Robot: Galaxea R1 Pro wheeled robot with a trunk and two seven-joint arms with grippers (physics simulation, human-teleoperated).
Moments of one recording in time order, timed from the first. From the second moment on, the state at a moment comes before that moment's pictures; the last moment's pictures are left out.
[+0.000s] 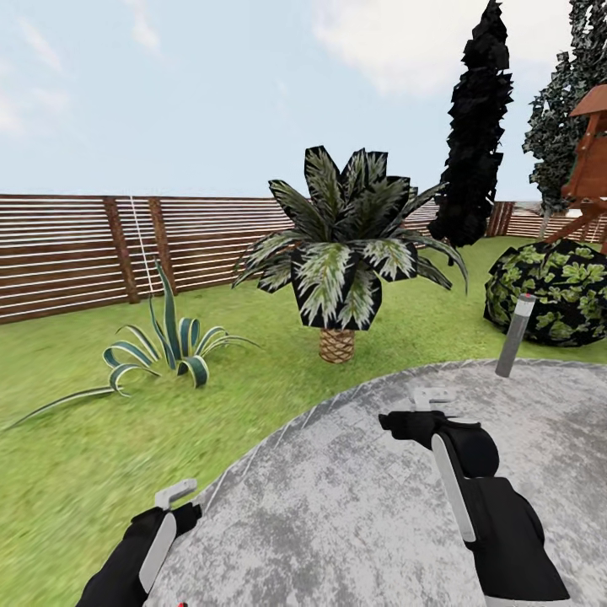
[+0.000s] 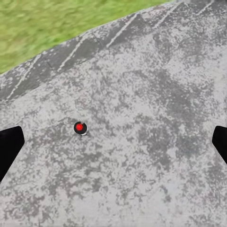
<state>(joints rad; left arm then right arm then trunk) -0.41 -0.03 0.20 -0.80 0.25 0.51 0.30 -0.43 0.02 0.02 -1.61 -0.01 1.04 0.00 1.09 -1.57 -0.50</state>
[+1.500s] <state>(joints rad) -0.41 0.07 0.12 -0.42 0.14 -0.06 -0.05 -0.46 0.15 0.21 -1.61 -0.01 1.04 -0.01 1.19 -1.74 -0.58</state>
